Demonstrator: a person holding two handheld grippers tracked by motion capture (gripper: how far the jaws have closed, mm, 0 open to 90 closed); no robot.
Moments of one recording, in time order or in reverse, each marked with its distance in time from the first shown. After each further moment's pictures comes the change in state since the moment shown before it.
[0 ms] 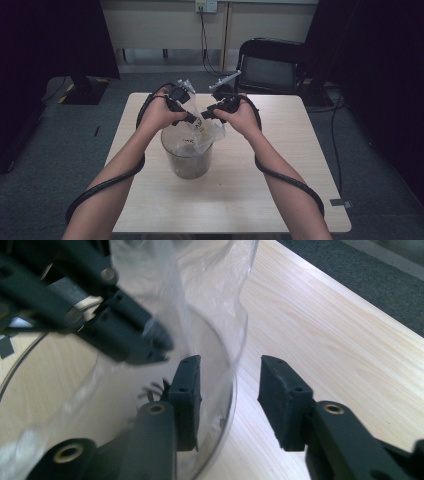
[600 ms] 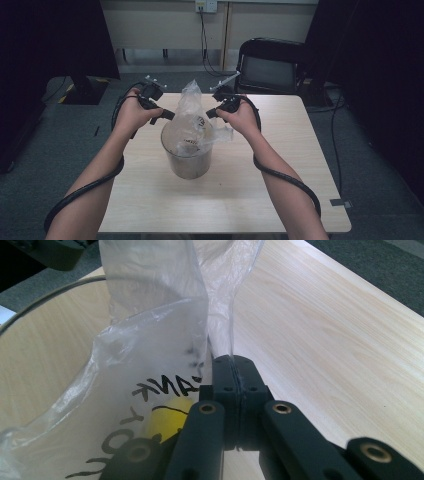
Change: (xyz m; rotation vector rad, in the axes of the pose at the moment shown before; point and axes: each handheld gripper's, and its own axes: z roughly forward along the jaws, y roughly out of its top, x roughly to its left) left arm 0.034 -0.045 -0.036 -0.100 0.026 -0.209; right arm -0.009 -0.004 0.009 0.058 -0.012 0.022
